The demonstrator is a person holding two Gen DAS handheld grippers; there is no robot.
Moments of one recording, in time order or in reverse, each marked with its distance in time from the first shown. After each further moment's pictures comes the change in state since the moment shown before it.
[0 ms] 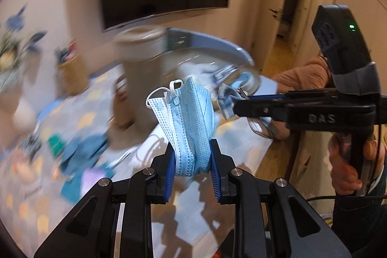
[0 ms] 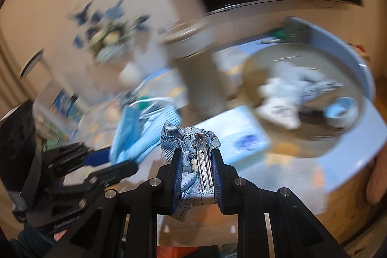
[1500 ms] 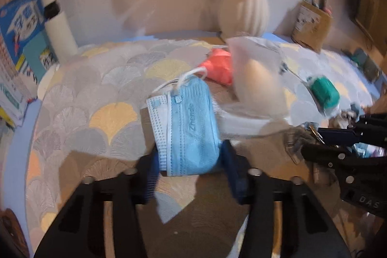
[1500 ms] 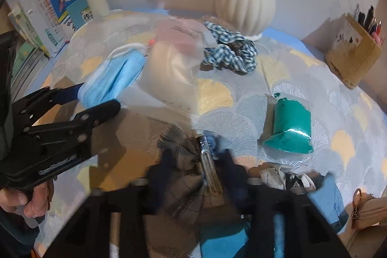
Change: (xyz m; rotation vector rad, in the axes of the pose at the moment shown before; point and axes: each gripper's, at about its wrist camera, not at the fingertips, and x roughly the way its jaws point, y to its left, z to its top) left arm -0.025 0.349 -0.182 -0.565 0.093 0.603; right arm 0.335 0.284 0.014 -0.610 0.355 0.014
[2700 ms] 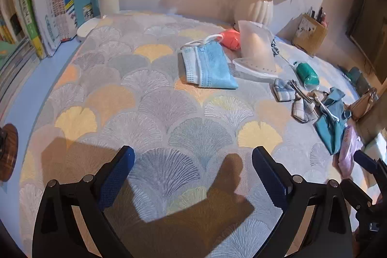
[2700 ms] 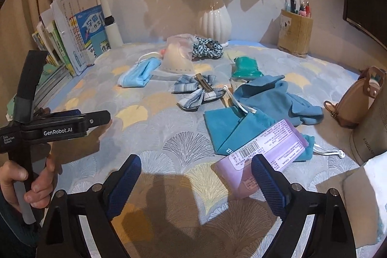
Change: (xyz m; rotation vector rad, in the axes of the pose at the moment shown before) left arm -0.065 0.029 -0.078 -0.235 0.029 -0.024; right arm -0.089 0.007 -0.143 0.148 -0.303 -0.023
